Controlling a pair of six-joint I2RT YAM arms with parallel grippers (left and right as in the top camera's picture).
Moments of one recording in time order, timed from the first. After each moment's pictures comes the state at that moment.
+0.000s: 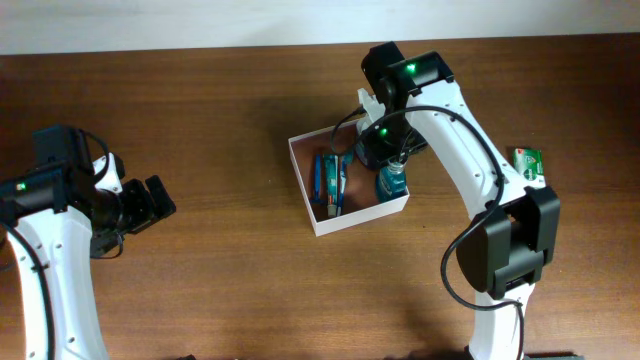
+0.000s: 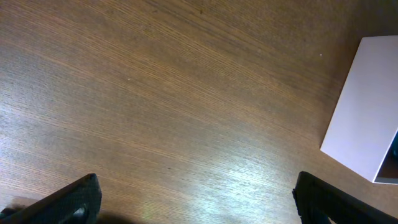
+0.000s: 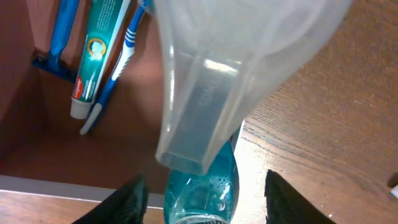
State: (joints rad) left arm 0.31 1.41 1.37 -1.34 0.16 -0.18; right arm 0.35 2.10 2.00 -1.43 0.00 -0.06
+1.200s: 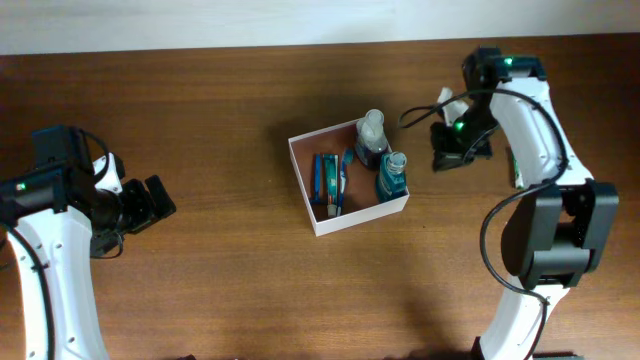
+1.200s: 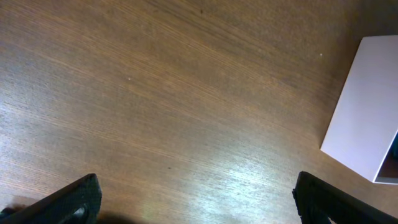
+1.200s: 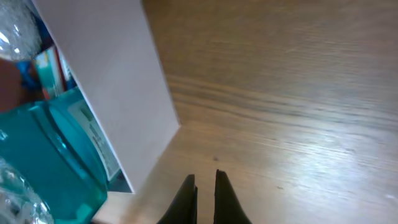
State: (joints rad) left arm 0.31 1.41 1.37 -1.34 0.16 -0.18; right arm -0.01 2.08 1.81 -1.40 -0.30 -0.07
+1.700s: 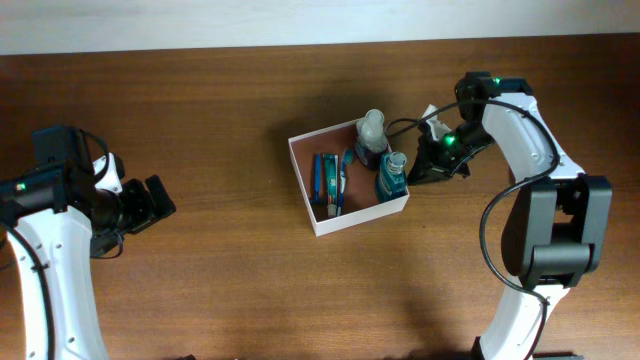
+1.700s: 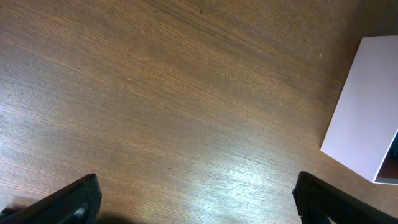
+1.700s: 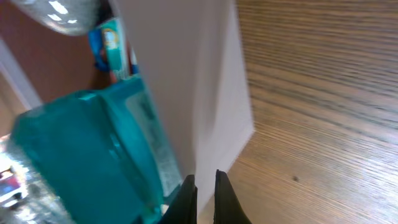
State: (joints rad) left arm 0.31 1.41 1.37 -1.34 0.16 -0.18; right arm -0.01 2.08 1.66 -1.33 -0.60 -0.10
